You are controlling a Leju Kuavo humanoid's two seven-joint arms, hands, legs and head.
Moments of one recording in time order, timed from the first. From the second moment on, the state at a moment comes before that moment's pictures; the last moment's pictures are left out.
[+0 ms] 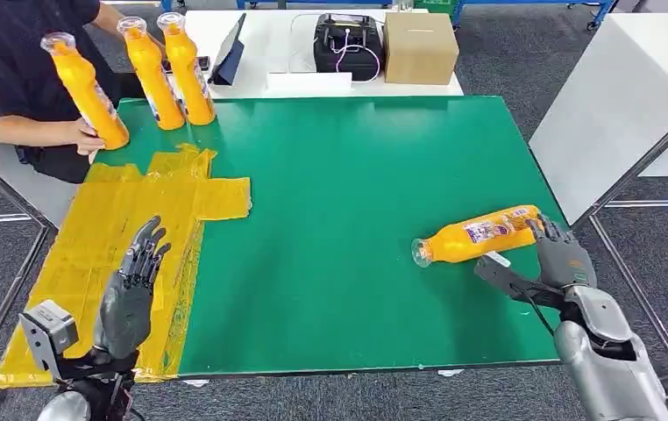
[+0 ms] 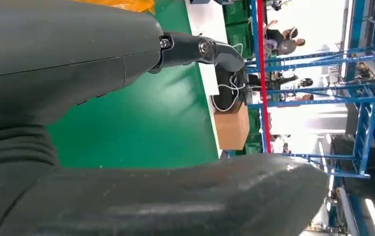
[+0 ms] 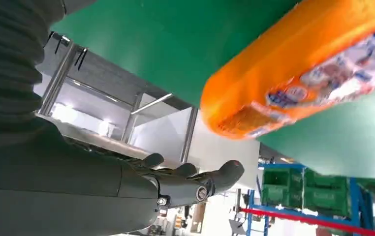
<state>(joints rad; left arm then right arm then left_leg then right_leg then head) 0.15 -0.06 0.00 -1.82 0.06 -0.29 -0.22 -0.24 -0.35 0.09 -1.19 1.03 0.08 0.05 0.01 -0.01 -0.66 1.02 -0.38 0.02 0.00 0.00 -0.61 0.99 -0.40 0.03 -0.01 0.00</state>
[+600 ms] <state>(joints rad) 0.16 -0.06 0.00 -1.82 0.08 -0.30 -0.22 -0.30 -0.34 0.11 -1.11 1.04 0.09 0.05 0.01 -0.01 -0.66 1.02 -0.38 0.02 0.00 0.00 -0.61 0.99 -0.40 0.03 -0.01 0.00</state>
